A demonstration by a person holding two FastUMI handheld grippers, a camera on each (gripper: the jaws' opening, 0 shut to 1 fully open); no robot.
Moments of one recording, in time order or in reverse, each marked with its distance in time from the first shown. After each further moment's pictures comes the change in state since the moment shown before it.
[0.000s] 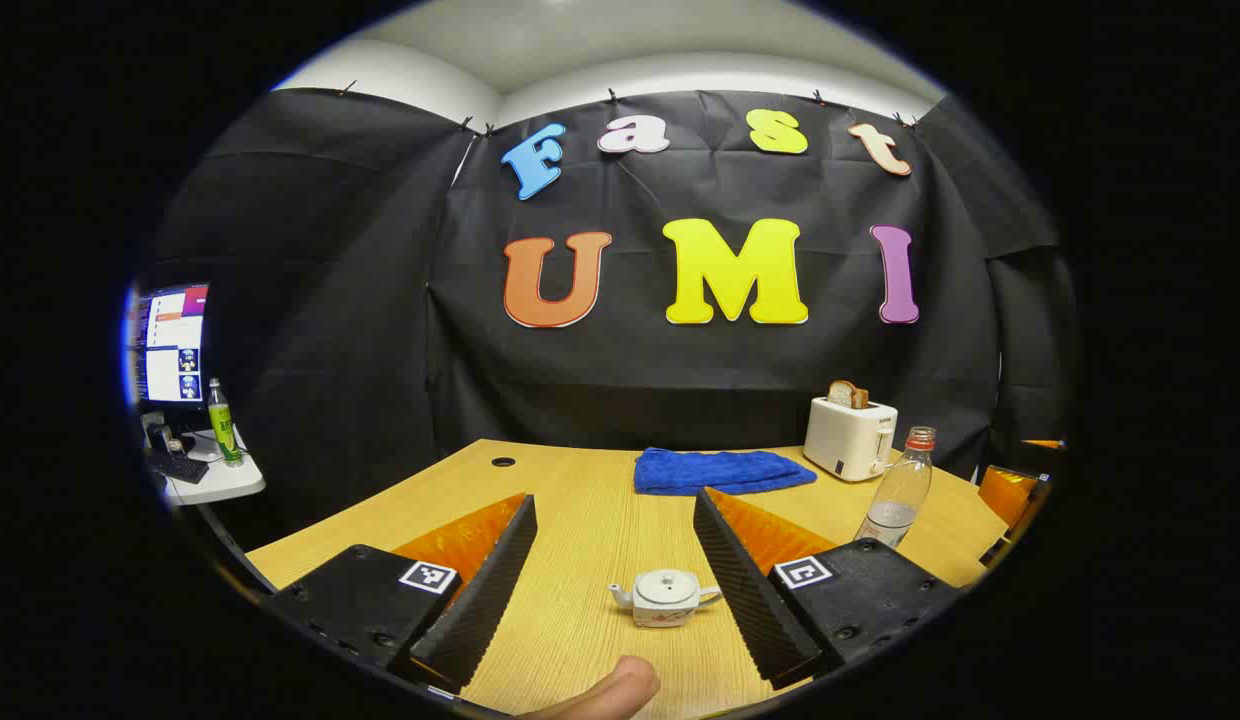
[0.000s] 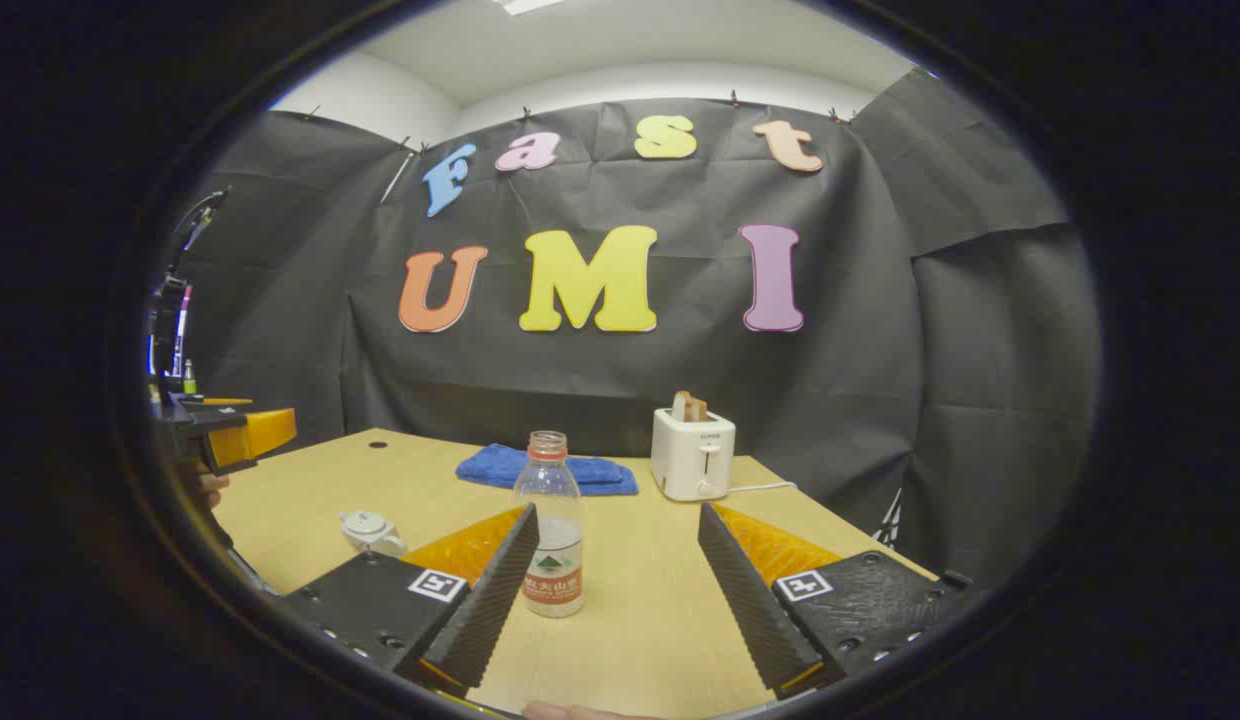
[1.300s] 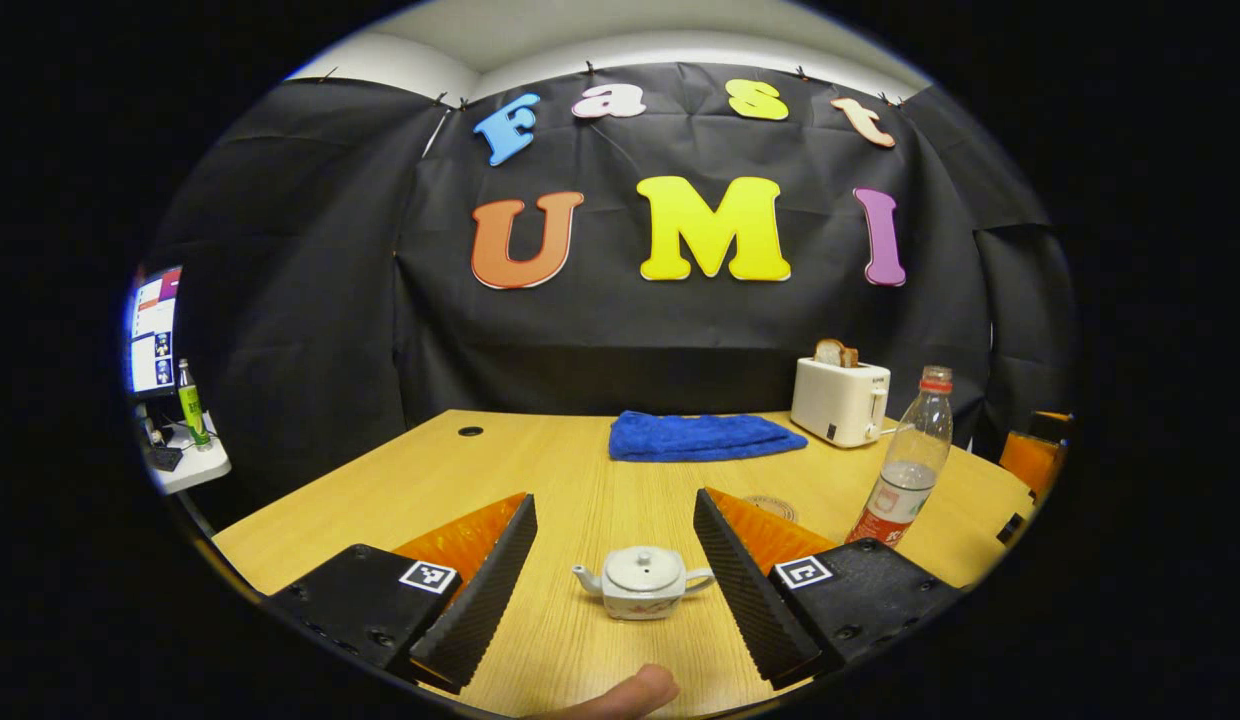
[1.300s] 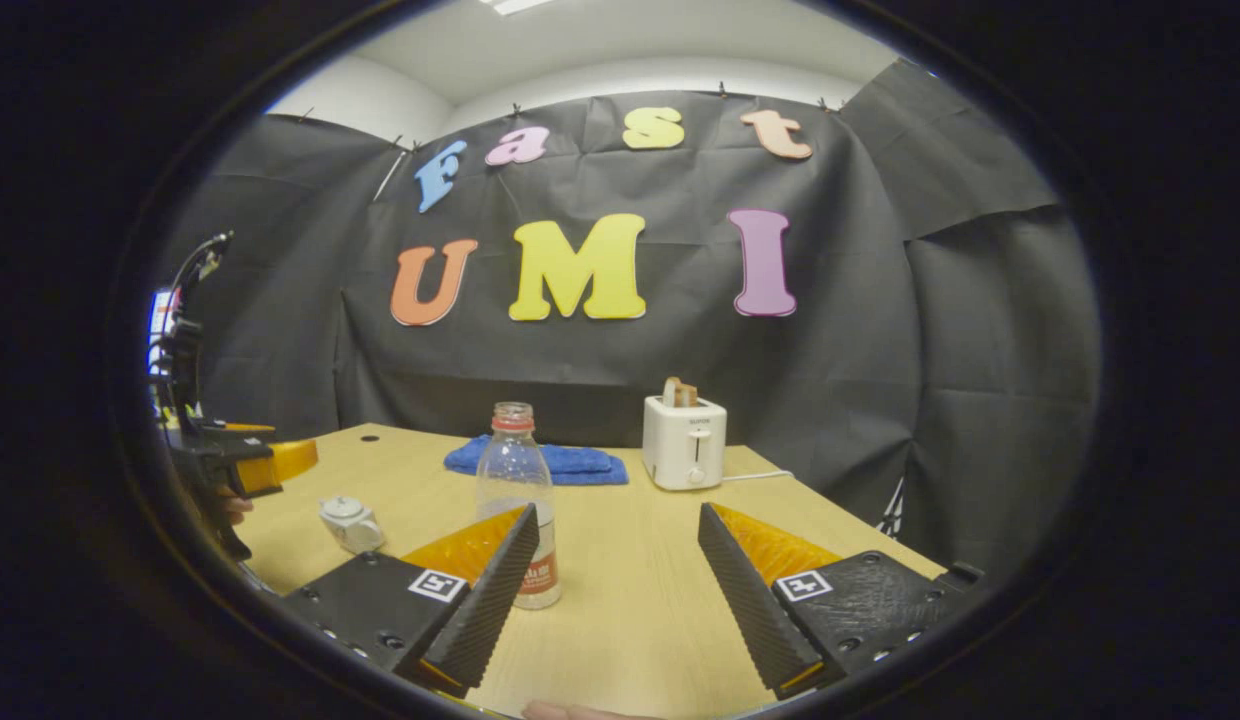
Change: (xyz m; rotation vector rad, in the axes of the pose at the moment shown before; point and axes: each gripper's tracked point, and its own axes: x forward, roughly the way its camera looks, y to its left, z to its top) left arm 0.040 -0.031 -0.068 0.031 0.101 -0.072; right arm 0.020 -0.025 -0.031 0.016 0.011 0.006
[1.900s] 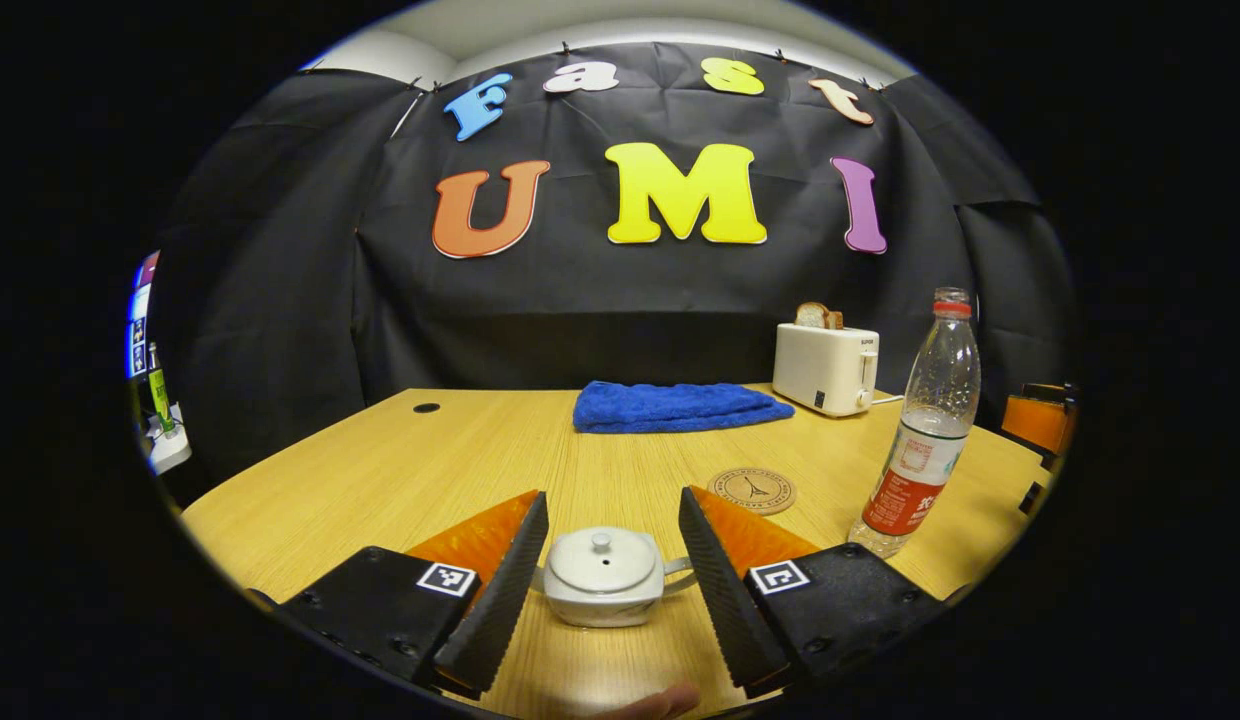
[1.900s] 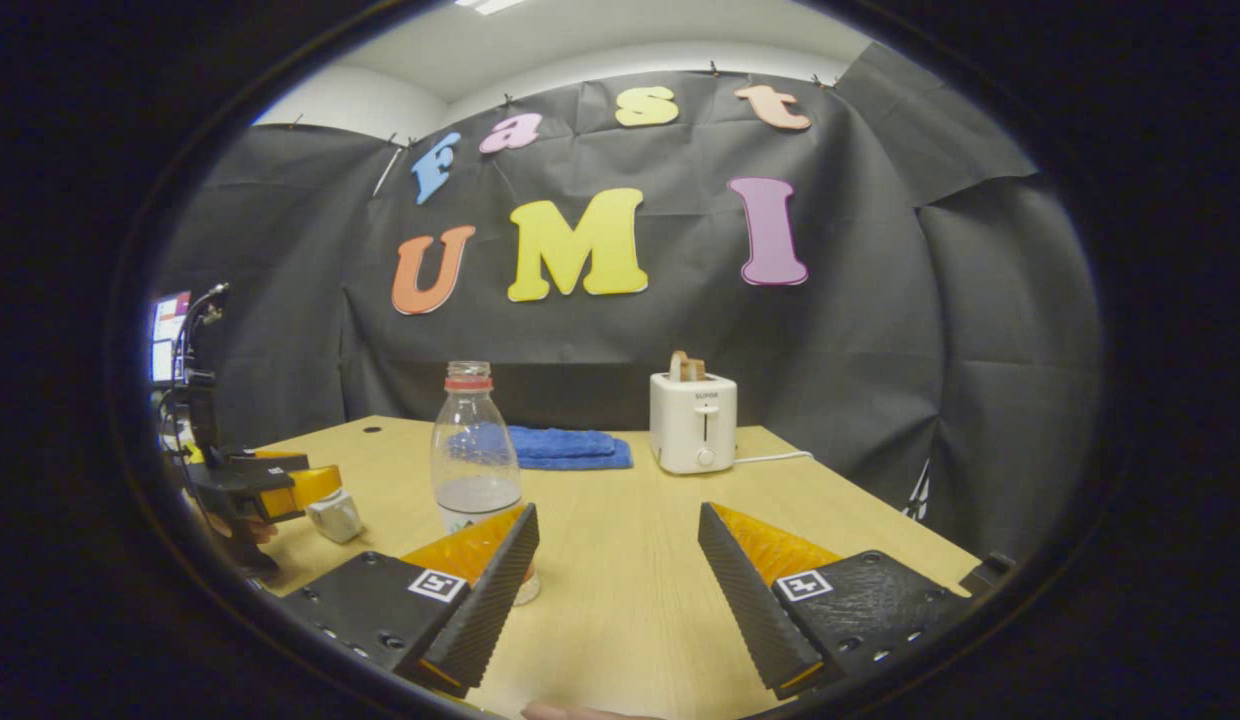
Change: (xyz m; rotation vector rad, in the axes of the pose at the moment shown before) left arm 0.041 -0.023 -0.035 0.010 0.003 -0.077; right arm 0.039 -0.019 -0.028 0.034 0.031 0.056
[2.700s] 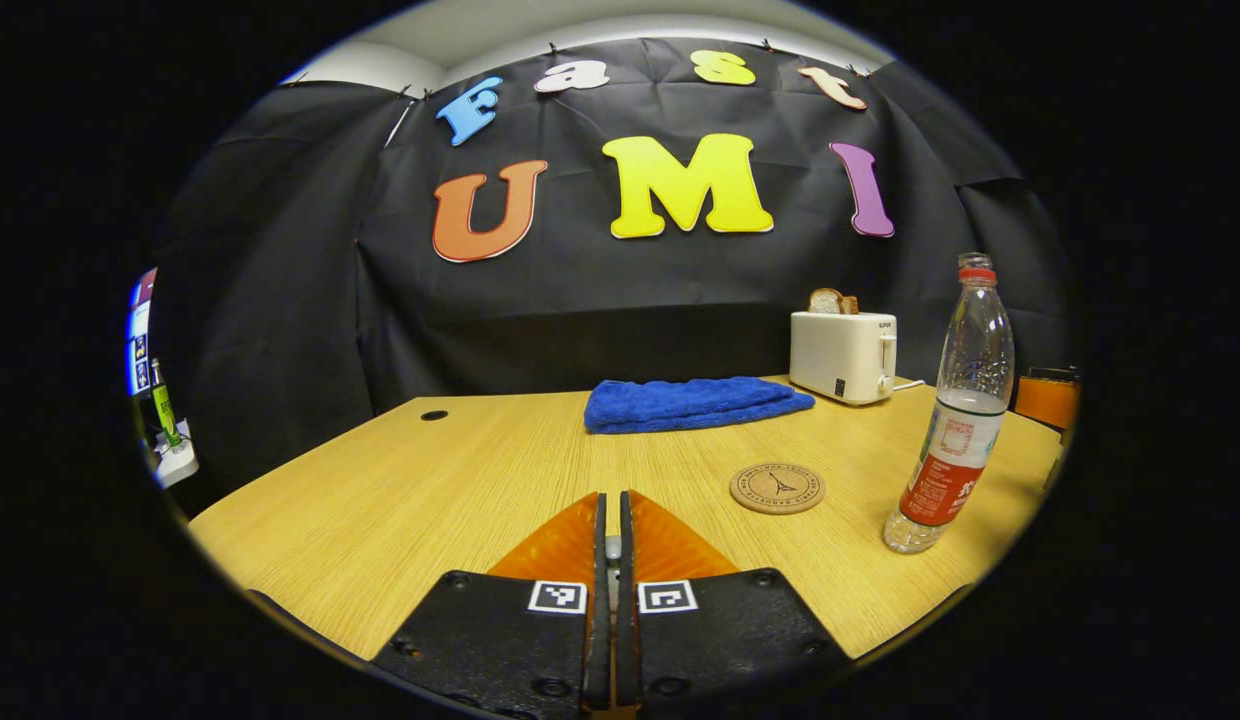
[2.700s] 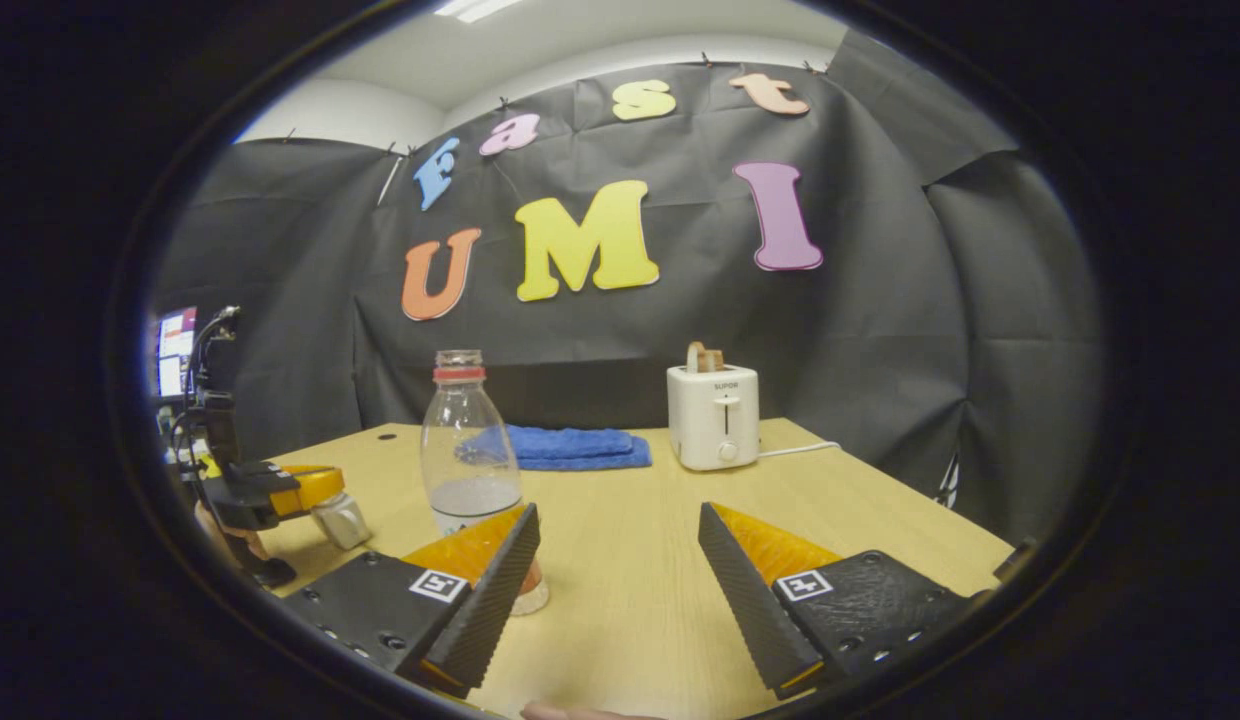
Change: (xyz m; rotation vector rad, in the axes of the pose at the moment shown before) left arm 0.016 0.009 -0.008 0.044 0.006 0.046; right arm 0.020 0.004 -0.010 0.040 0.007 0.060
